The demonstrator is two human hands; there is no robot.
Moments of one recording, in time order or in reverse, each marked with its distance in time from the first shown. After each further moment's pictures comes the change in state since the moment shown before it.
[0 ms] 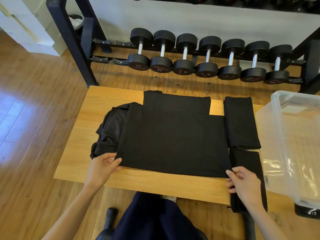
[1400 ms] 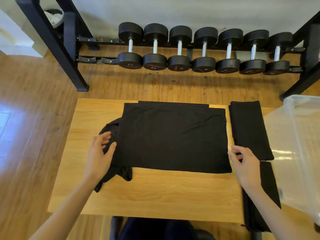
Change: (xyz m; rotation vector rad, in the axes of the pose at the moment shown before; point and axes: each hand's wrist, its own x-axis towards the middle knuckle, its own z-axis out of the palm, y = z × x) left_hand 0.104 0.061 -0.007 0.201 0.101 0.330; right_hand 0.076 -0.066 0.028 -0.158 0.167 -0.180
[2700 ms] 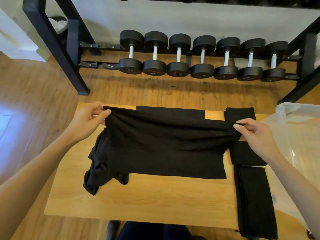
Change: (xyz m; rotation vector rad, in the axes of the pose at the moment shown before) left_hand 0.067 0.080 -0.058 -0.013 -0.280 0.226; right_hand 0.080 -0.044 -0.073 0.305 -0.234 -0.160
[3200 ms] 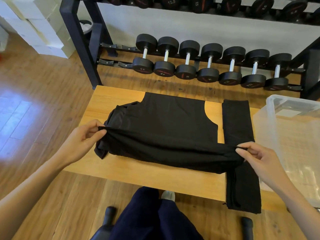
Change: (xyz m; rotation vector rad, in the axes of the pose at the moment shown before) left_hand -0.181 -0.010 0.018 -0.040 0.044 0.049; right_hand -0.150 0.000 -0.029 -0.027 -0.150 -0.069
